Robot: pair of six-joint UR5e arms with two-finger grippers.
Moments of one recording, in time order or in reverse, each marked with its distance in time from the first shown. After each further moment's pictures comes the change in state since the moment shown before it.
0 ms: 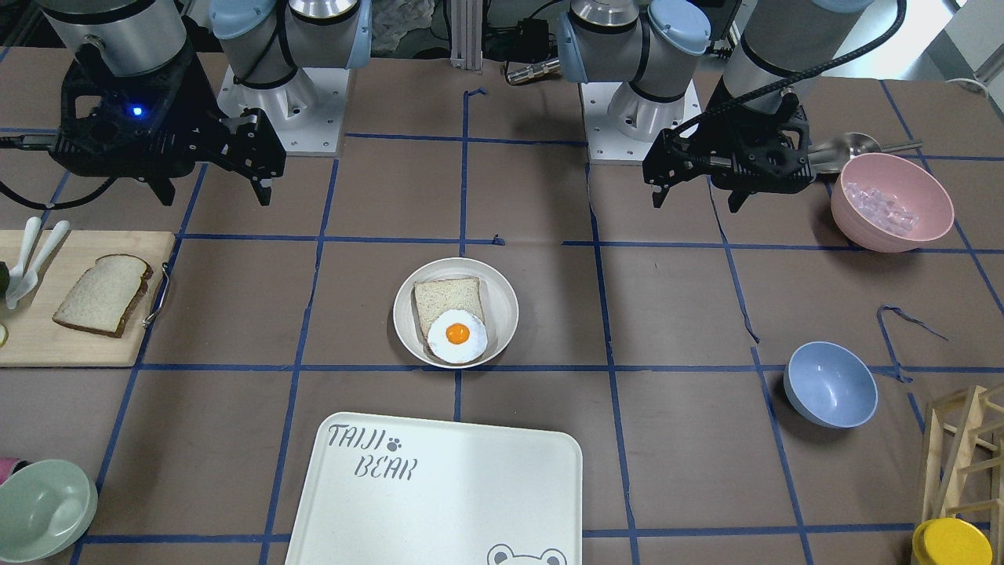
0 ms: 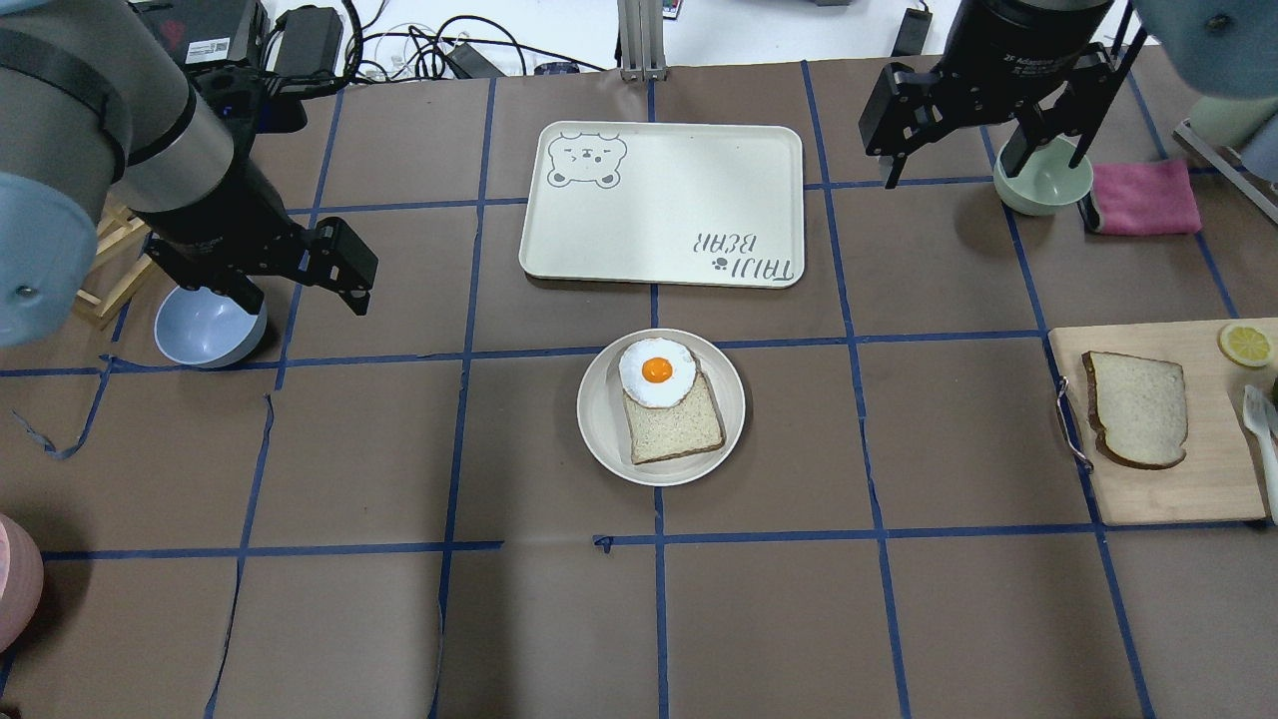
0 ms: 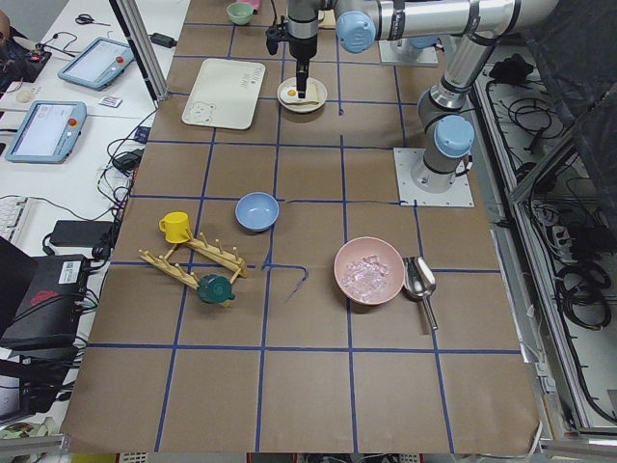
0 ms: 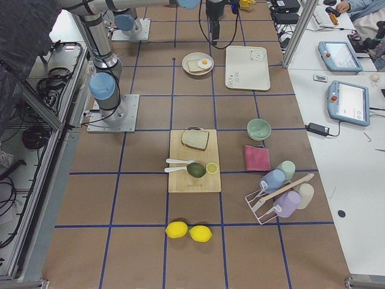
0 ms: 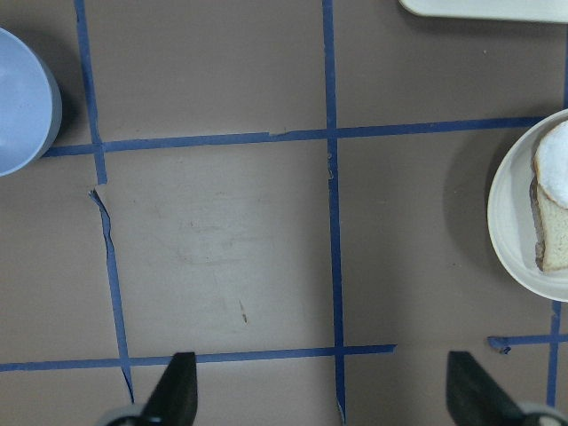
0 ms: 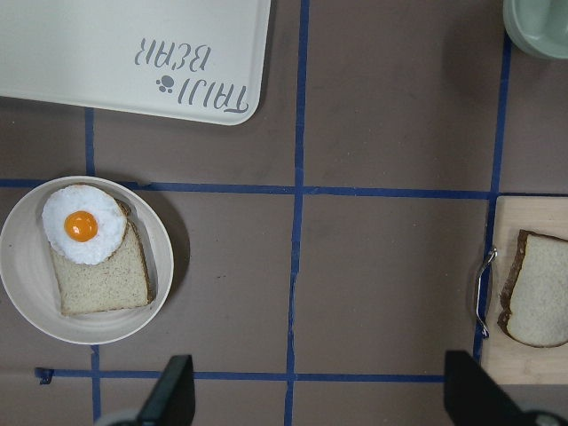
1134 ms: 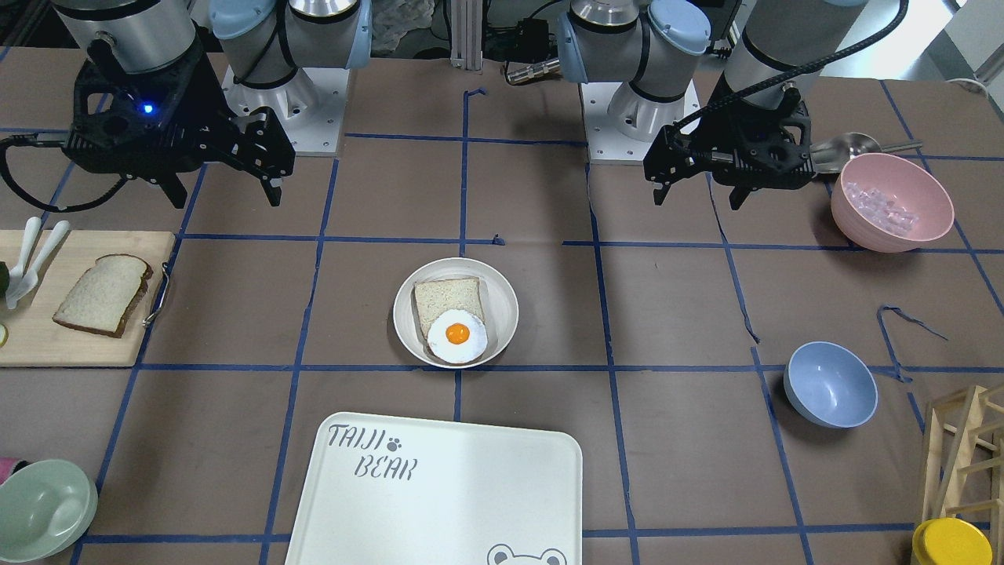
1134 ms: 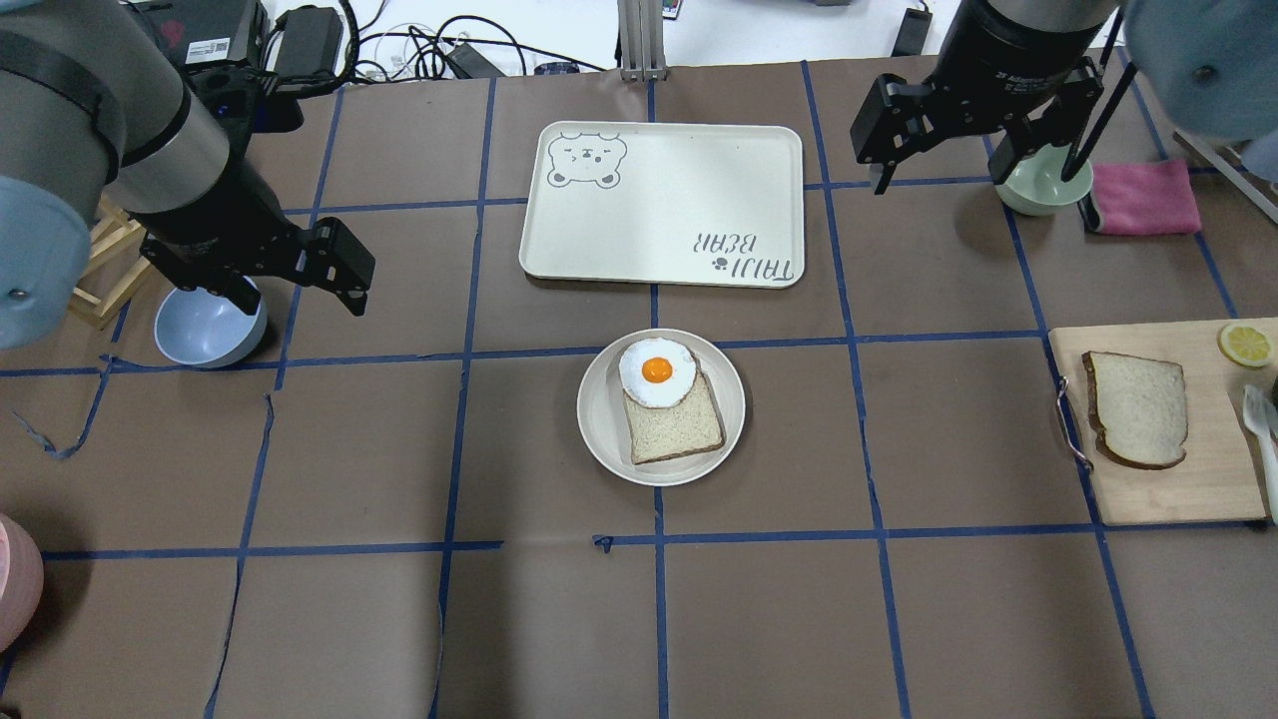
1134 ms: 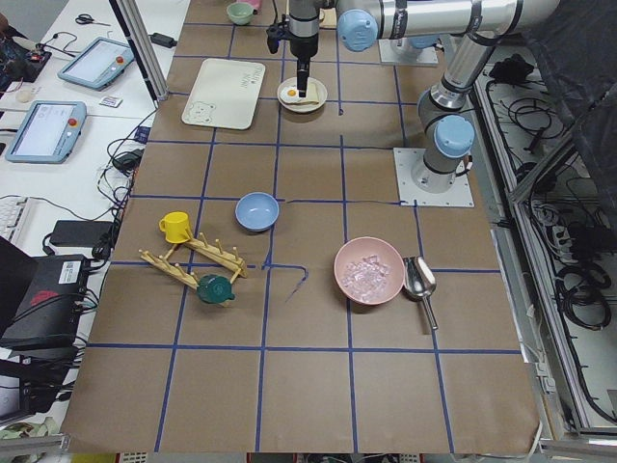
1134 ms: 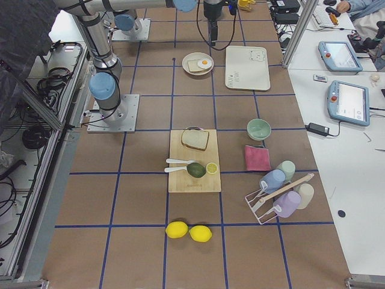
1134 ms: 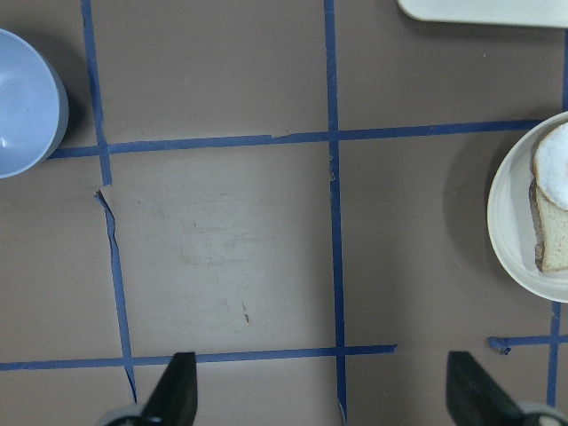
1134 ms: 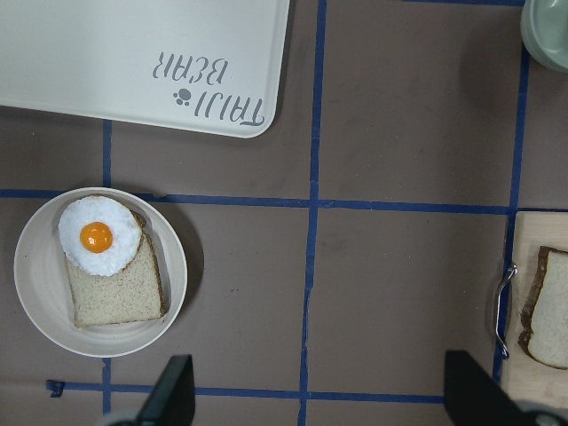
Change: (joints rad) left arm 0.002 0.006 -0.002 -0.003 0.000 0.001; right arm -0.003 -0.020 0.053 -0.080 0.032 -0.011
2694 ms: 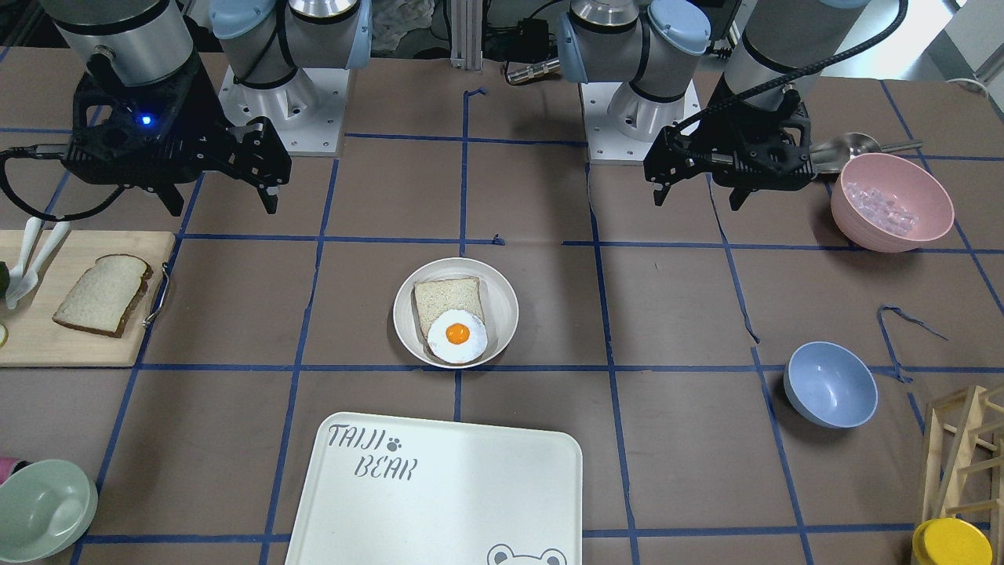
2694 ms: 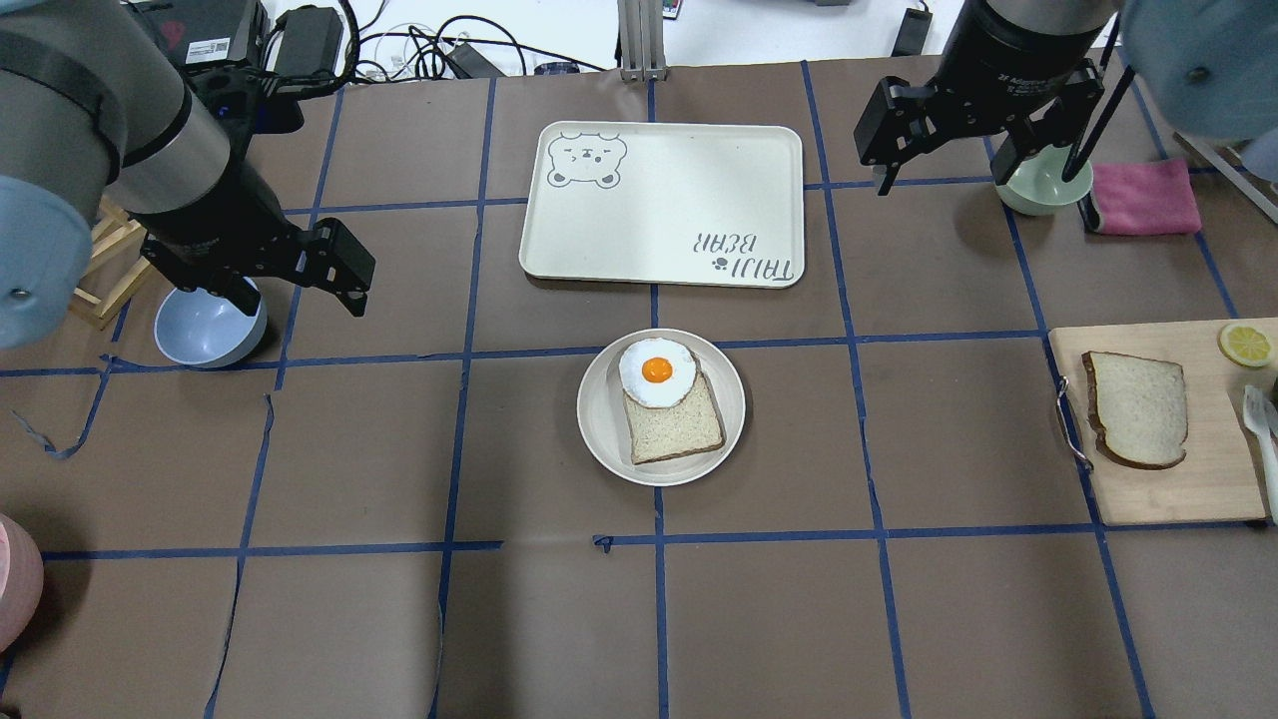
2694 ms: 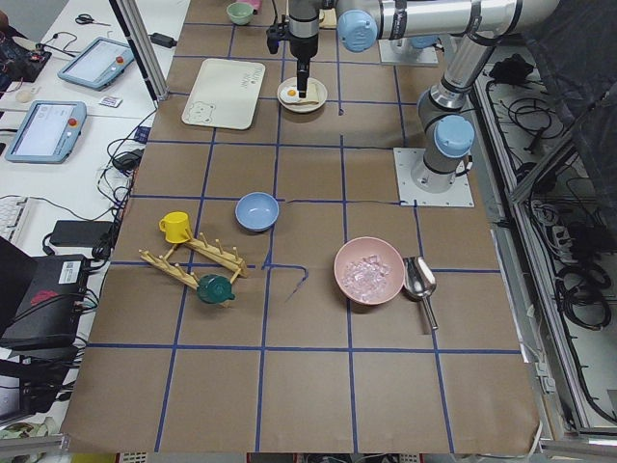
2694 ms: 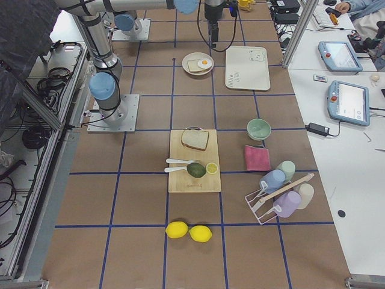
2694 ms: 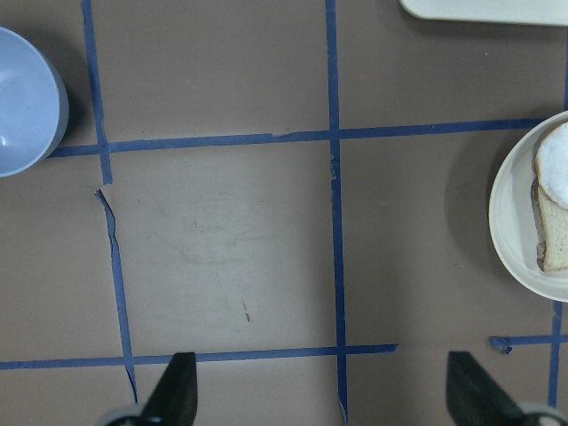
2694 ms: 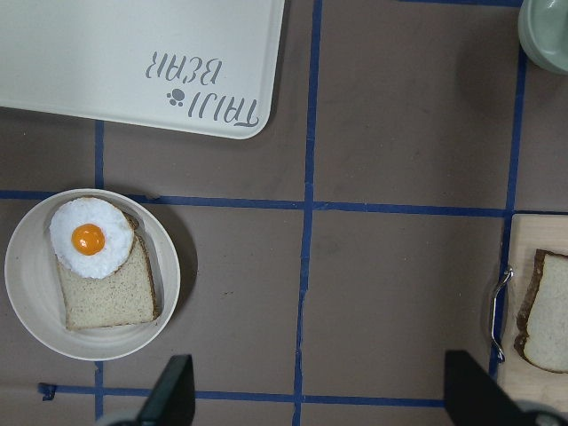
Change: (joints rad) left arm 0.000 -0.002 0.000 0.000 0.001 0.000; right arm -0.009 0.007 0.003 -0.010 -0.003 -0.009
